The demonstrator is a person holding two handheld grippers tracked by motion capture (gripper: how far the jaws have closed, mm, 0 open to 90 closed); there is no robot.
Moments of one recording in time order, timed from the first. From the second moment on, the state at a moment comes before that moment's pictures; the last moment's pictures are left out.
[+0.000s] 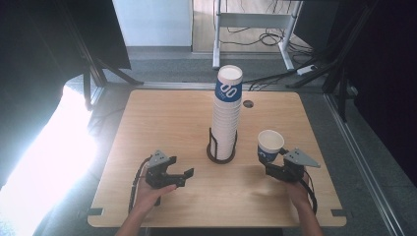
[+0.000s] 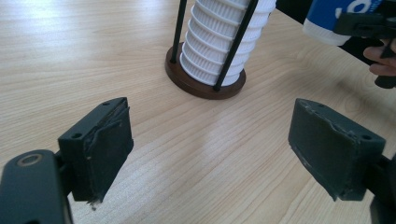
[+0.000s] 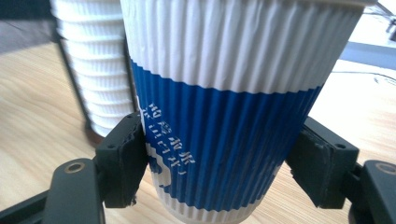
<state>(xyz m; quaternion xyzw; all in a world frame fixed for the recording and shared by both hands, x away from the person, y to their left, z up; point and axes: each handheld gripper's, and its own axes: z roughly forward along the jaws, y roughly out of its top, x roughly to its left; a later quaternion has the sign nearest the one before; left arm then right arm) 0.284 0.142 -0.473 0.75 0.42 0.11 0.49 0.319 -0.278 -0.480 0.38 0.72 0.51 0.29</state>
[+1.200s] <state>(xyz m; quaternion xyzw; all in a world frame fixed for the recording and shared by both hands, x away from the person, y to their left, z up) 0.283 0.146 -0.472 0.75 0.43 0.12 0.49 0.355 -0.301 -0.514 0.46 0.75 0.39 0.28</state>
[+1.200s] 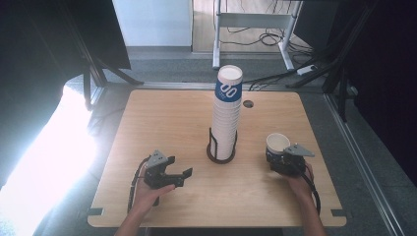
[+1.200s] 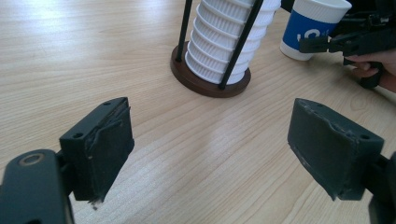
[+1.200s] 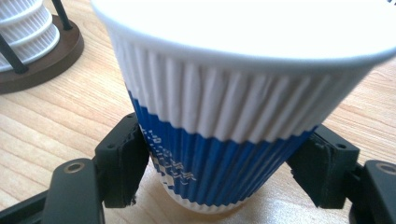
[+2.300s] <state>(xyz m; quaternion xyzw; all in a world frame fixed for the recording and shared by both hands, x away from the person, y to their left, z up) 0.282 0.150 -0.470 0.75 0.42 0.12 0.50 0.322 -0.314 -0.485 0.49 0.70 0.43 0.28</state>
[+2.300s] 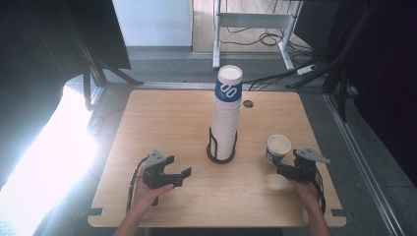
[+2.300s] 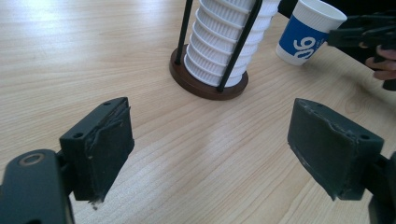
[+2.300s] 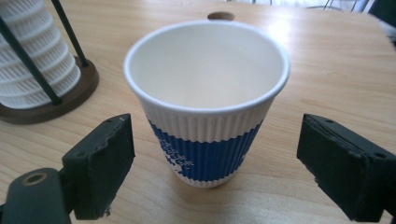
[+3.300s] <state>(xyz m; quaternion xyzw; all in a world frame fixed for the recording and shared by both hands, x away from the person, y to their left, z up) 0.309 0.106 -0.436 0.75 0.37 0.14 0.53 0.270 -0.261 -0.432 0.37 0.73 0.53 0.22</state>
